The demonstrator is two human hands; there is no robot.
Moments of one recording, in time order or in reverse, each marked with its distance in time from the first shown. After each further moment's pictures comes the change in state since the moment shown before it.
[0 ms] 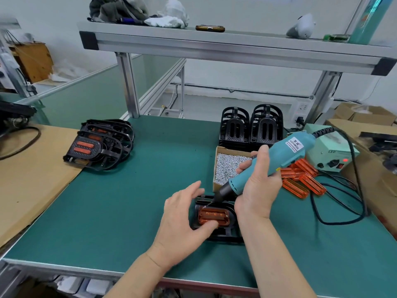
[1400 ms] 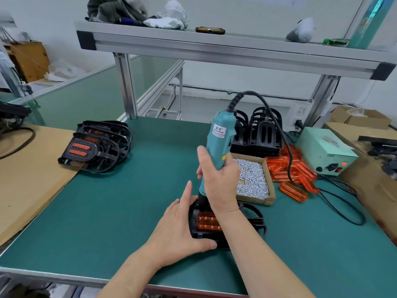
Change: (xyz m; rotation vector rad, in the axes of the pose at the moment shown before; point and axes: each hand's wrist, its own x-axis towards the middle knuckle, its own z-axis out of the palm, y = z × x) left_hand 0.011 -0.021 -0.007 0.066 -0.328 -0.067; right_hand -0.013 0.037 0.035 -0.322 -0.450 -0.200
